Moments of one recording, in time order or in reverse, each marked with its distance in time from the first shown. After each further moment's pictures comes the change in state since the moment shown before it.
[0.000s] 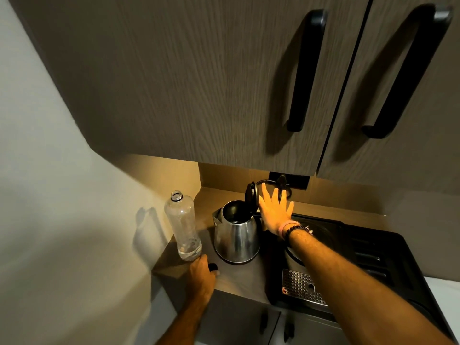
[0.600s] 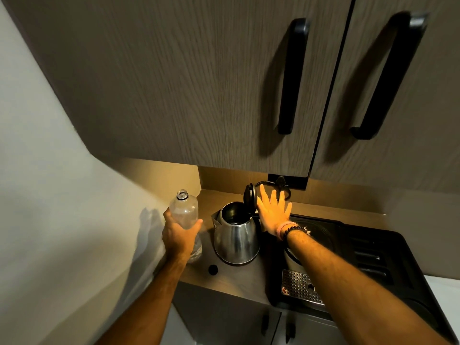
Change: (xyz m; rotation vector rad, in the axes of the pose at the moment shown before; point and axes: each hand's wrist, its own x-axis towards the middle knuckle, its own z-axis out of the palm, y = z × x) left_hand 0.054 0.046 -0.085 -0.339 0.454 0.062; right_hand -0.004 -0.001 -0.002 0.009 -0.009 -0.020
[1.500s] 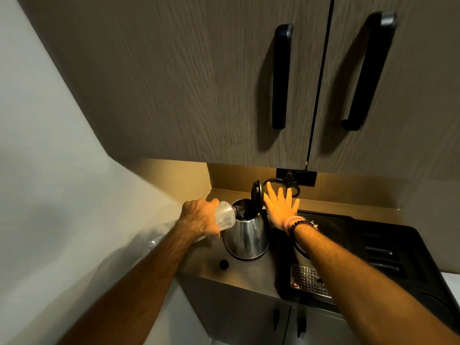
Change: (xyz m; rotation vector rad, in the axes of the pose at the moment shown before) left_hand 0.012 0.090 -0.035 1.128 -0.628 0.553; right_hand -0.005 -0.003 -0.006 0.008 -0.044 0.015
